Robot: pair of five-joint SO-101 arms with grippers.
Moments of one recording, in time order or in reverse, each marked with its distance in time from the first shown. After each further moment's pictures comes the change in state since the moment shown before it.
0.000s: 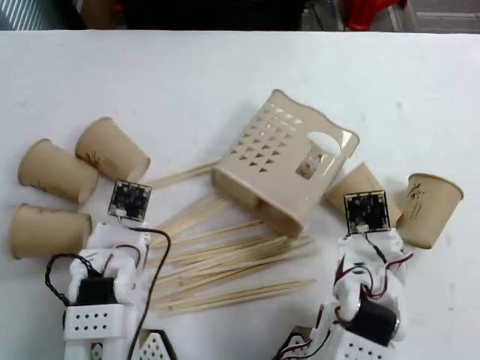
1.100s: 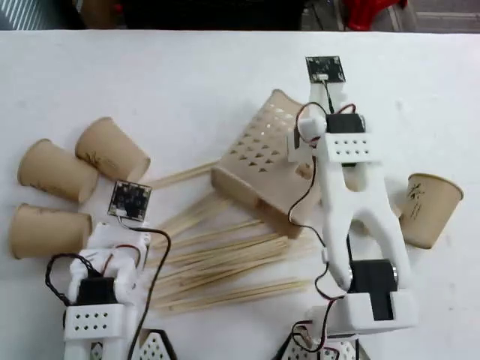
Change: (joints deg) left arm 0.0 0.0 0.0 0.0 0.0; right arm -25.1 103.6 -71.6 0.8 -31.7
